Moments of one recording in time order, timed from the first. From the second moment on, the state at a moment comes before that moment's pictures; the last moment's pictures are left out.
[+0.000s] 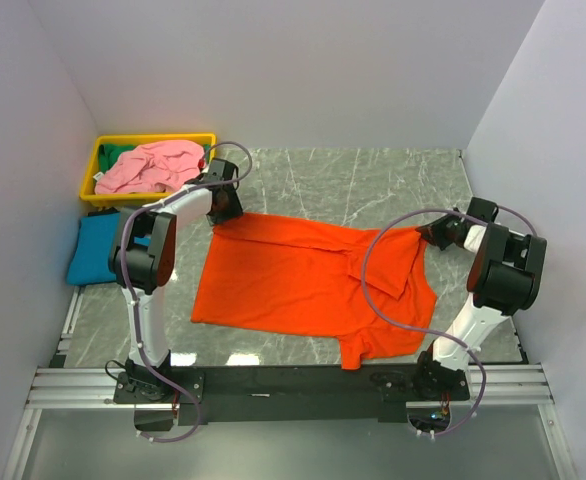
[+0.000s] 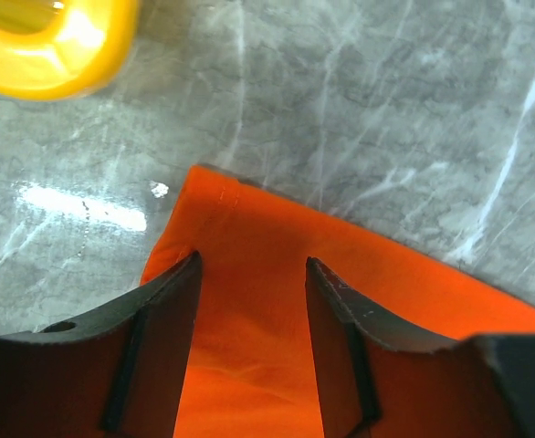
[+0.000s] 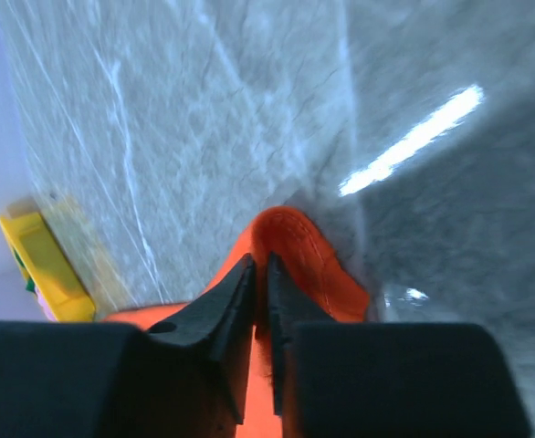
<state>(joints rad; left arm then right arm) -0.28 2.06 1.47 -0.42 -0.19 -0.59 -0.39 1.85 0.95 0.04 -0.46 0.78</state>
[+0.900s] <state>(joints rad) -0.28 2.06 1.48 -0.42 -0.20 -0.69 -0.46 1.80 0.88 0.05 -0.43 0.77</state>
